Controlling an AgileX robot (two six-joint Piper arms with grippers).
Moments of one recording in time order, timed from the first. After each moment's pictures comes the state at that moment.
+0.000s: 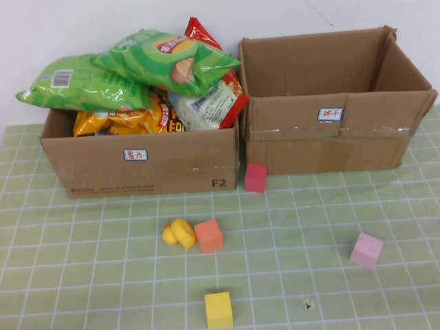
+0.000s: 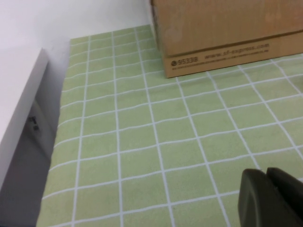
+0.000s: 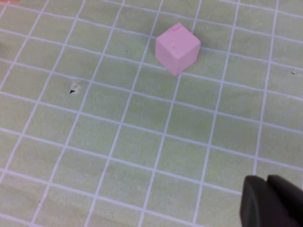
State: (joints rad) right arm 0.32 0.56 -0.39 0.00 0.69 -0.03; left arm -0.01 -0.01 0.02 -0.05 0.36 0.10
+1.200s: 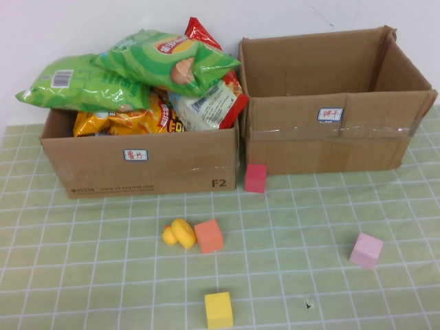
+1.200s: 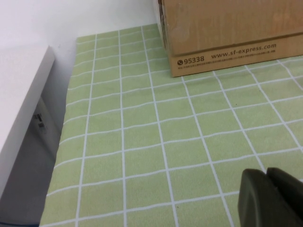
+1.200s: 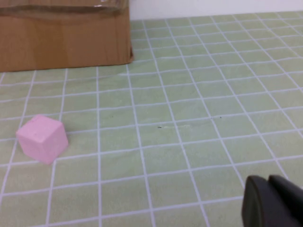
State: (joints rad) right arm -0.09 -0.01 0.02 0.01 0.42 -0.02; left arm 0.01 -0.01 0.02 -0.05 0.36 0.10
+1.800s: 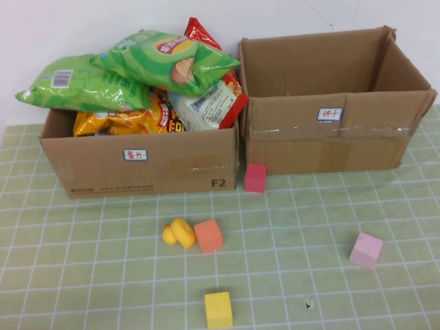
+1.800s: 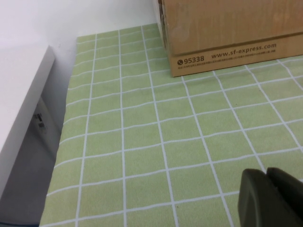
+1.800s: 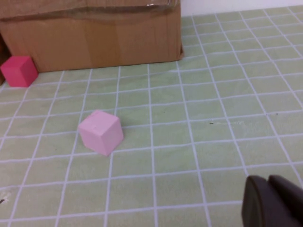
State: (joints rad) right arm 0.06 -0.01 0.02 0.00 0.43 0.10; left arm 0.01 -0.01 0.02 -0.05 0.36 0.10
